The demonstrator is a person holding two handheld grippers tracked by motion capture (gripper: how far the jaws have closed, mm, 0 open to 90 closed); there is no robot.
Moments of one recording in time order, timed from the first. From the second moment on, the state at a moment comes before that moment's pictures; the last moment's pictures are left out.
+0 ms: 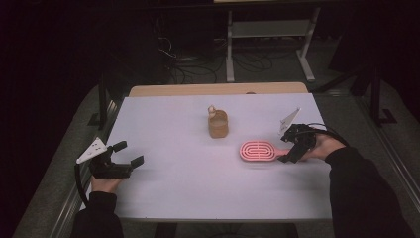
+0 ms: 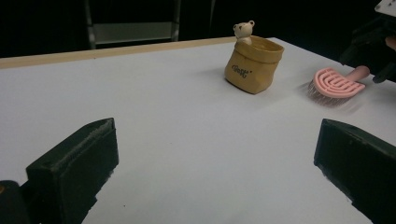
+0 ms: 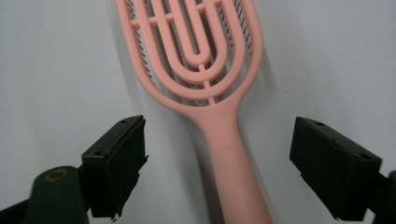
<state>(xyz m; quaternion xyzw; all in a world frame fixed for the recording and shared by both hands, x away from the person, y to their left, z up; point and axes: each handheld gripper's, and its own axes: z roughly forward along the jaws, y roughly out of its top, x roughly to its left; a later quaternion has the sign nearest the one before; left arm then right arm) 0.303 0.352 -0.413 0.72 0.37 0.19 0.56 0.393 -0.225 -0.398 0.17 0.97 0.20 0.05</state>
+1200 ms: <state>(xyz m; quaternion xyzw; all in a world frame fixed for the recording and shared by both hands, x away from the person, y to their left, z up) 0.304 0.352 -0.414 0.72 0.37 0.18 0.56 0.399 -0.200 -0.415 0.09 0.99 0.11 0.07</state>
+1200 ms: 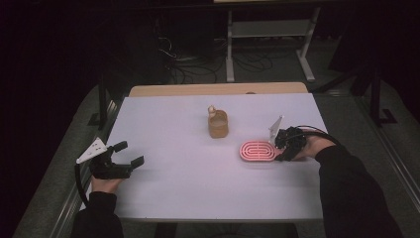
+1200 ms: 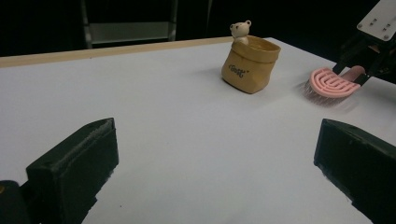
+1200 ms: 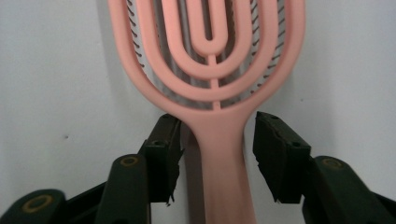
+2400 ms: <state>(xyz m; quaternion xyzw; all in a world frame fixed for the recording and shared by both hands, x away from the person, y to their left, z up) 0.302 0.352 -0.414 0.72 0.37 0.18 0.56 0.390 -0.197 -0.395 0.12 0.98 0.18 0.05</state>
